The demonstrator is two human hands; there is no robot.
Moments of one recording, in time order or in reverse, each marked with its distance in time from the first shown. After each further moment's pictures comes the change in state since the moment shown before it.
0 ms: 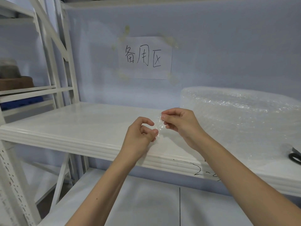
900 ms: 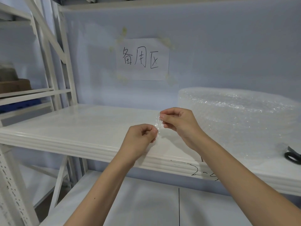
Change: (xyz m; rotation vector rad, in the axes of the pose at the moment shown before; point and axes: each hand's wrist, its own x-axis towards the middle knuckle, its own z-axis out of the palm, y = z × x) left_hand 0.000 0.004 0.004 0.058 -0.068 -0.016; right_hand -0.003 -0.005 -0.003 0.007 0.000 -0.033
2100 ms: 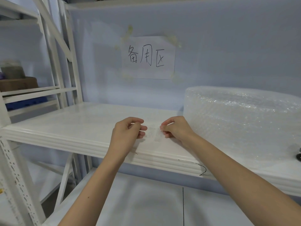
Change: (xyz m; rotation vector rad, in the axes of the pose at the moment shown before) left_hand 0.004 -0.005 -0.039 -0.038 0.249 -0.072; right_hand 0.040 0.055 0.012 -0.319 0.068 0.219
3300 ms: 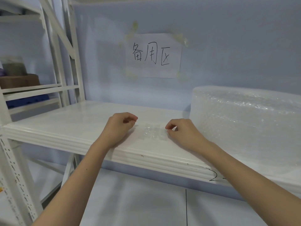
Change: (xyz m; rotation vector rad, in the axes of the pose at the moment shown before) left_hand 0.077 -0.033 -0.041 0.491 -0.167 0.202; right_hand -0.011 -0.001 -0.002 -0.646 -0.036 -0.350
